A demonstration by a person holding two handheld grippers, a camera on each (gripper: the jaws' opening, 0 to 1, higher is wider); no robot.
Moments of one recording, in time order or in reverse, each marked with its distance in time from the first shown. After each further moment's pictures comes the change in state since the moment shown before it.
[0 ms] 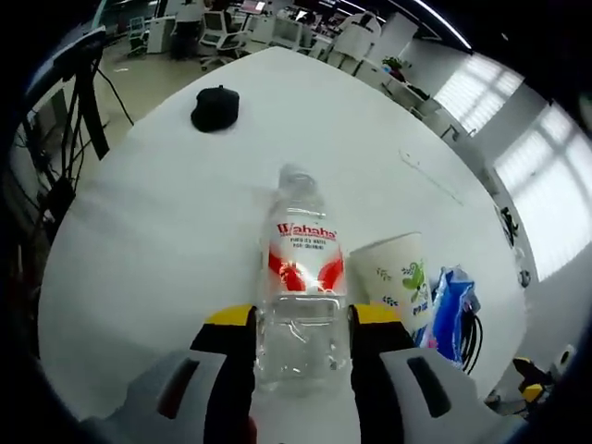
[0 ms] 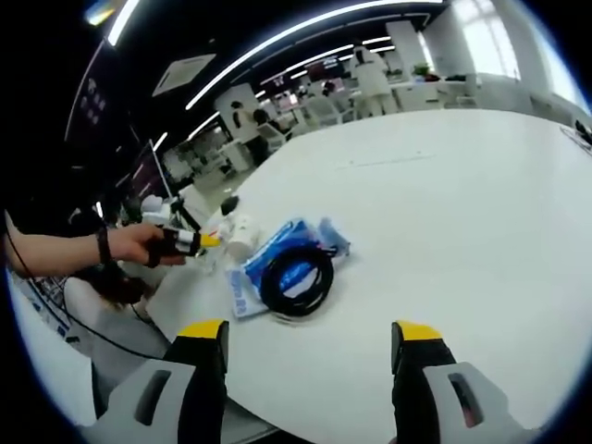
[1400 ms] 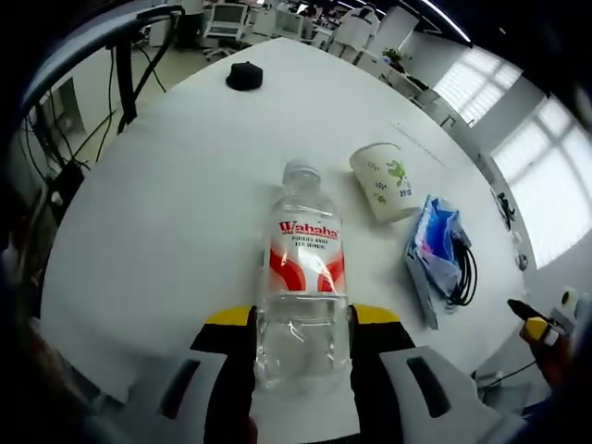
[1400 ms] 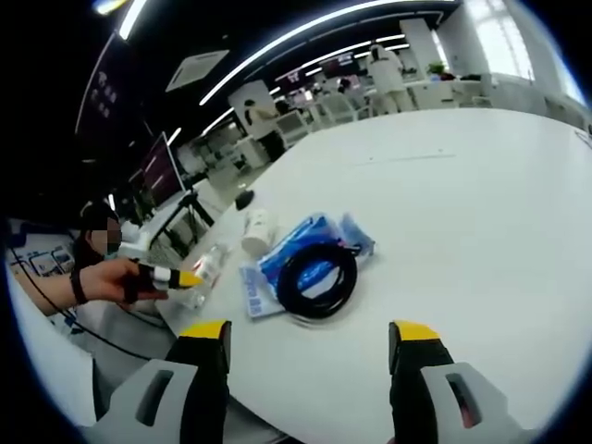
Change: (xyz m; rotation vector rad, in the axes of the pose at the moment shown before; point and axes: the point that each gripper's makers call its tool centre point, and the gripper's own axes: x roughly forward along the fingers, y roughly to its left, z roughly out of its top) left arm -0.066 0.012 -0.098 -0.013 0.047 0.006; right arm 0.017 0.019 -0.003 -0.028 0.014 0.068
